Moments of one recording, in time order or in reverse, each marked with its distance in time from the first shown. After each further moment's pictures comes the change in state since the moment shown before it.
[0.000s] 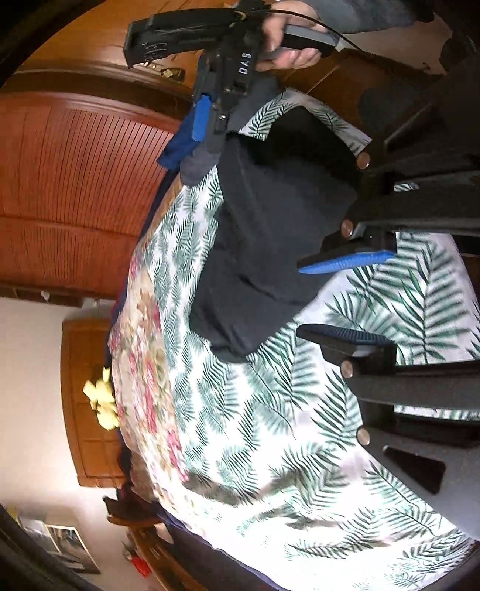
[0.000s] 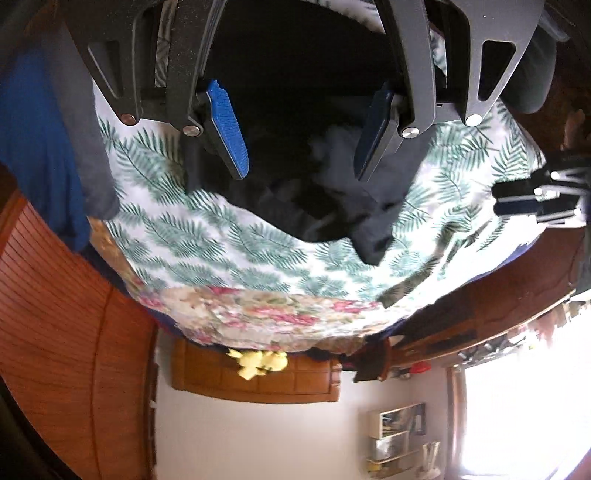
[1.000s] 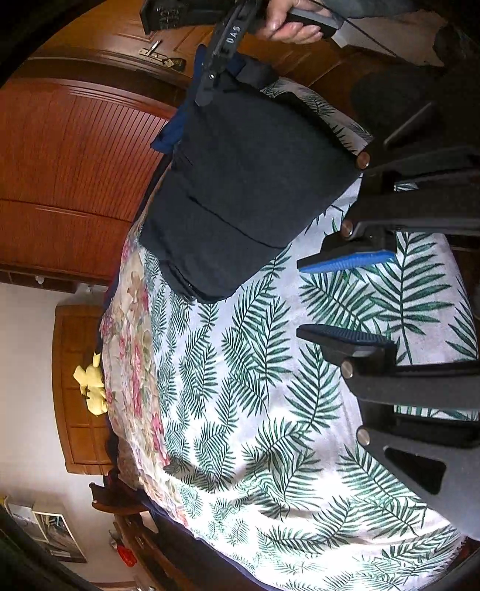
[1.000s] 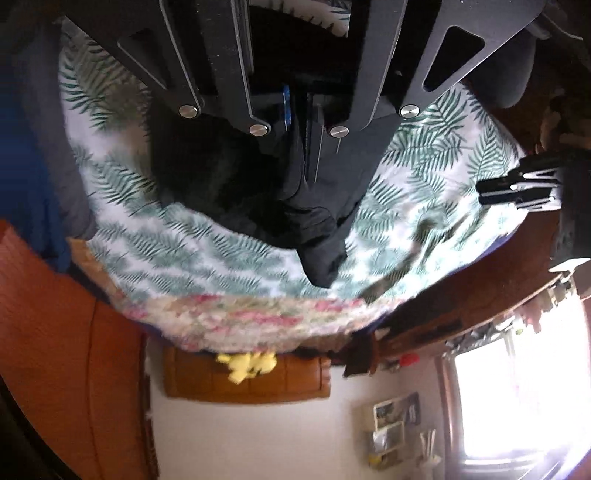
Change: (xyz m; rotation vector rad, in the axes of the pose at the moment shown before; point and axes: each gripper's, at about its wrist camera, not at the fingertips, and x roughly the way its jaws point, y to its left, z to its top) left arm 0.002 0.023 -0.023 -0.025 0.022 0.022; right arm -0.021 0.003 -0.024 0.067 -0.038 0.058
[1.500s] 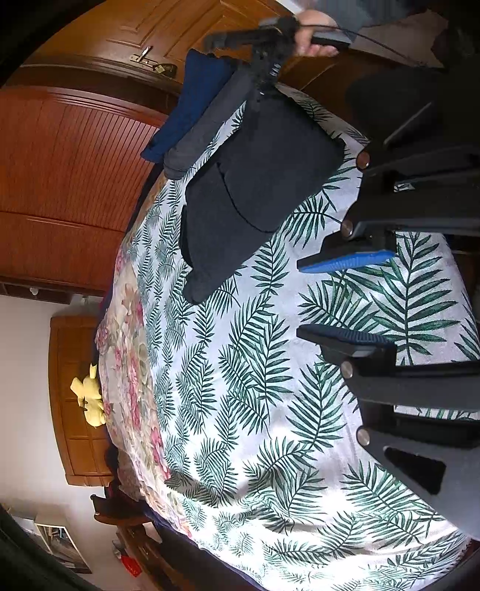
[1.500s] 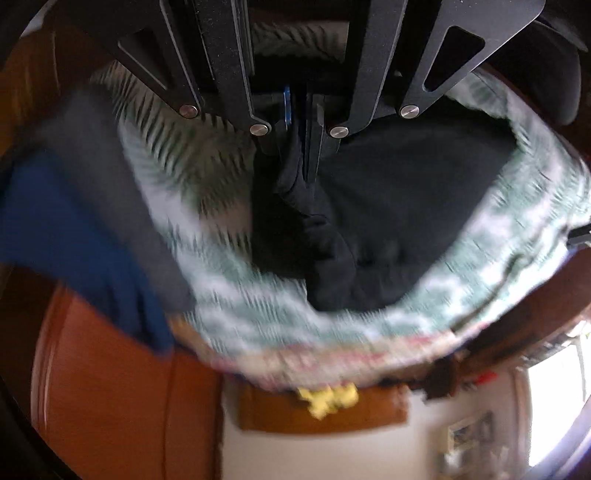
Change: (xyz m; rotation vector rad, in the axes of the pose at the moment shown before) left arm 0.012 -0.014 0.001 0.023 0.023 -0.020; right arm 0.008 -0.089 -0.078 0.117 0.181 -0.268
